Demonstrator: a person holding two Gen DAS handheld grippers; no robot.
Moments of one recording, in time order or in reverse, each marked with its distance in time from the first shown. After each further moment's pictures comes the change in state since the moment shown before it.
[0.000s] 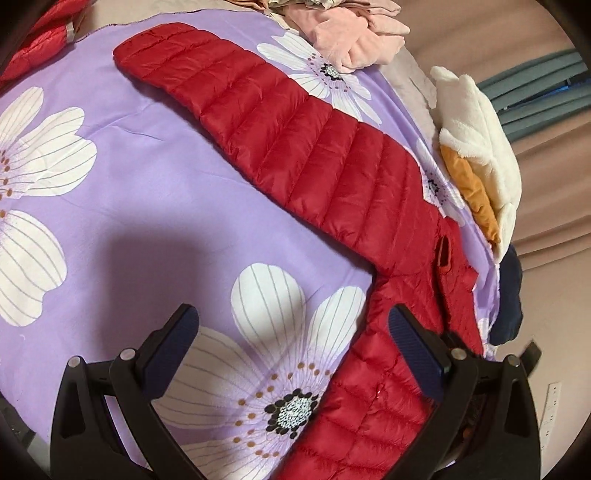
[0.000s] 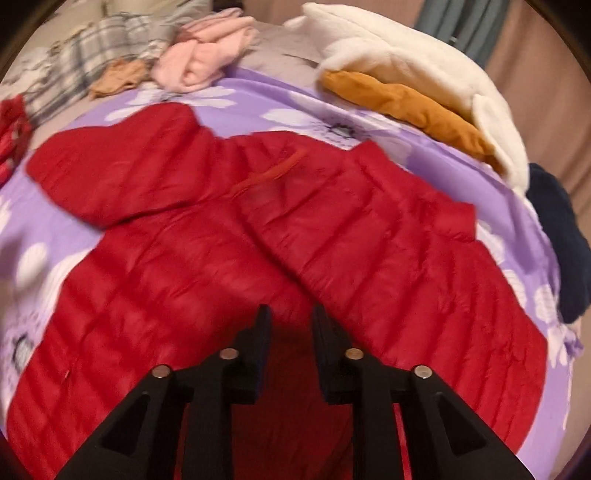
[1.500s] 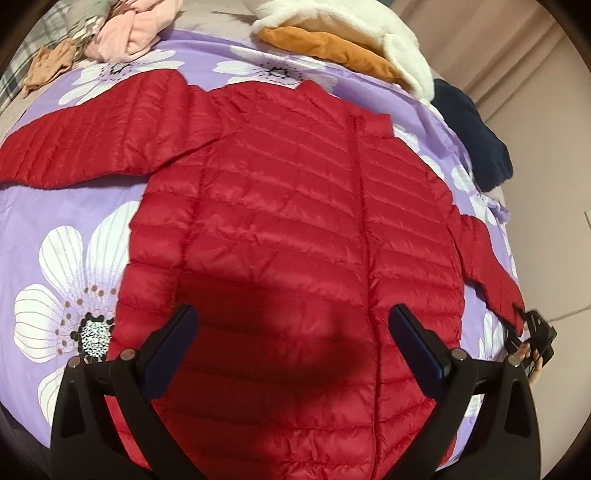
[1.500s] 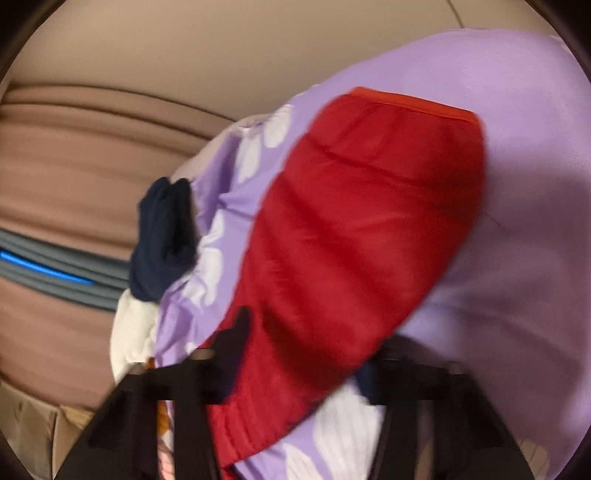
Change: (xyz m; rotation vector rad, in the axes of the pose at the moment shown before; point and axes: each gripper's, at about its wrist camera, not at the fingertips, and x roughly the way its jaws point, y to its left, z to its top) left arm 0.042 -0.182 -0.141 0.550 0.127 0.037; right arm -0.091 -0.345 -0.404 1.800 -0.449 0.017
